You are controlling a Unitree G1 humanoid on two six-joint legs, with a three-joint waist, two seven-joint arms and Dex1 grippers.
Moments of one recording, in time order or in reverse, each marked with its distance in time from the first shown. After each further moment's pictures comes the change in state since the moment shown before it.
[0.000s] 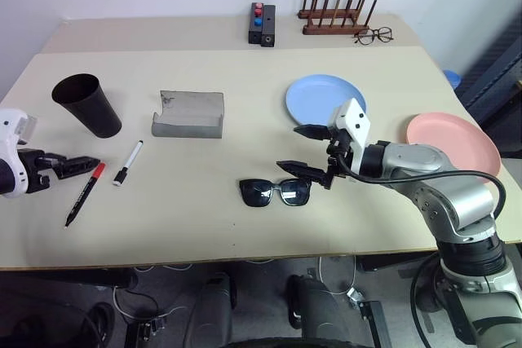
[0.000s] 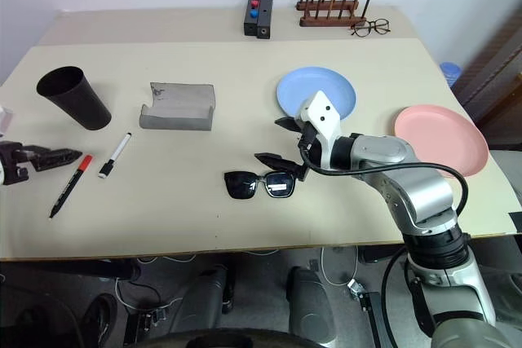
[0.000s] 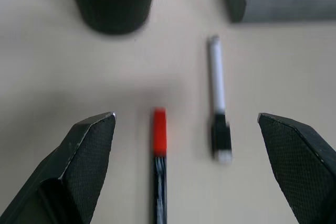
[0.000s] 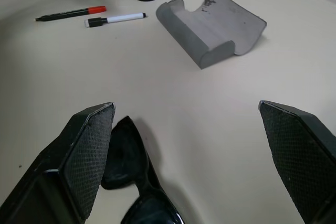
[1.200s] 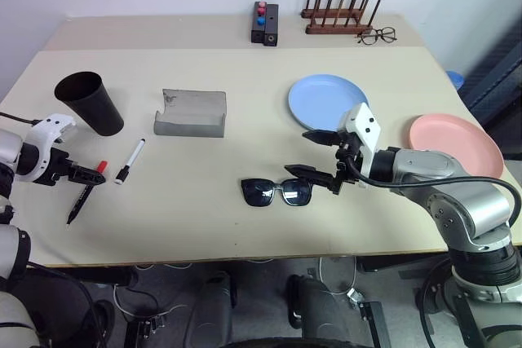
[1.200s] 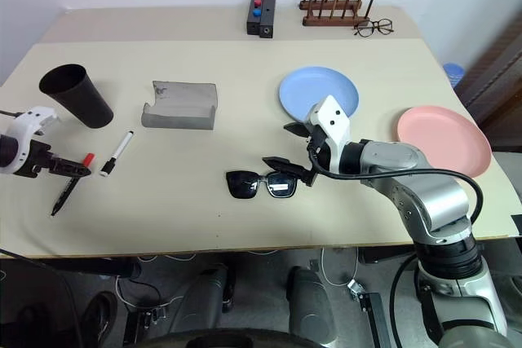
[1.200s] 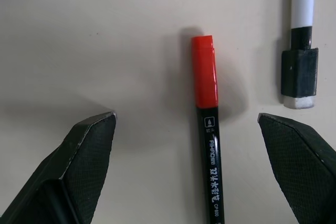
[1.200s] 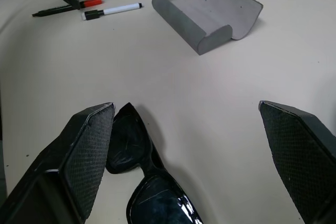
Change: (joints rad) left arm -0.659 -0.148 -0.666 0.708 0.615 -0.260 -0.404; right arm 0.042 -0.038 -0.044 -0.056 0.056 0.068 -0.032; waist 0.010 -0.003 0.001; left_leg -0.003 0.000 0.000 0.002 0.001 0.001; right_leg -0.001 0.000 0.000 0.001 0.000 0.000
